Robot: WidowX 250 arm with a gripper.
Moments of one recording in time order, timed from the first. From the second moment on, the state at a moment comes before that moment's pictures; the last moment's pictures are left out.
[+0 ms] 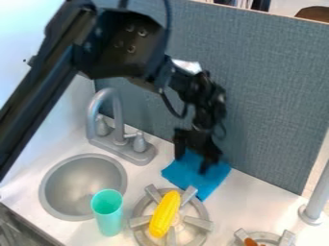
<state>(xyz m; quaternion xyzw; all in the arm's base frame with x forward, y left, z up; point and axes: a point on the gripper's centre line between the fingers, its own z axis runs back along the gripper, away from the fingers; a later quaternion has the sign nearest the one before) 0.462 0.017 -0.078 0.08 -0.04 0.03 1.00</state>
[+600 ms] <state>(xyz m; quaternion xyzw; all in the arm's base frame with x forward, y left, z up) 0.438 0.030 -0.096 0.05 0.02 0.06 1.00</state>
